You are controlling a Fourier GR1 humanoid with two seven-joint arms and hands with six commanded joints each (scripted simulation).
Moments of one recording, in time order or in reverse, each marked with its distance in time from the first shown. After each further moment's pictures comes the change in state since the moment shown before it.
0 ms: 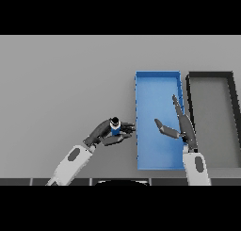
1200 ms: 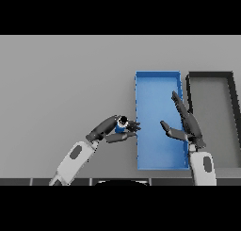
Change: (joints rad) left arm -0.043 -0.054 0.048 -0.067 -0.071 -0.088 0.119; right arm -0.013 -0.043 -0.036 -0.097 -0.215 0.155 -0.141
